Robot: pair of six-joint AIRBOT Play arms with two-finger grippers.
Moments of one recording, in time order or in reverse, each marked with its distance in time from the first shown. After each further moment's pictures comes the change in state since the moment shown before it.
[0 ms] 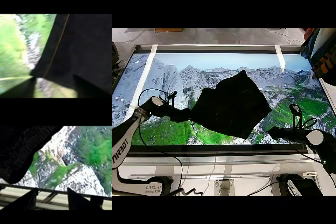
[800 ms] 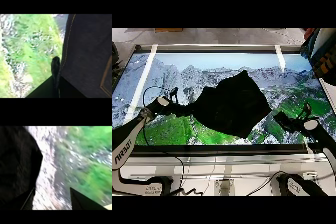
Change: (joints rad) left arm -0.072 0.013 -0.001 -0.085 0.209 -0.018; right arm -0.190 -0.415 0.048 0.285 -0.397 0.156
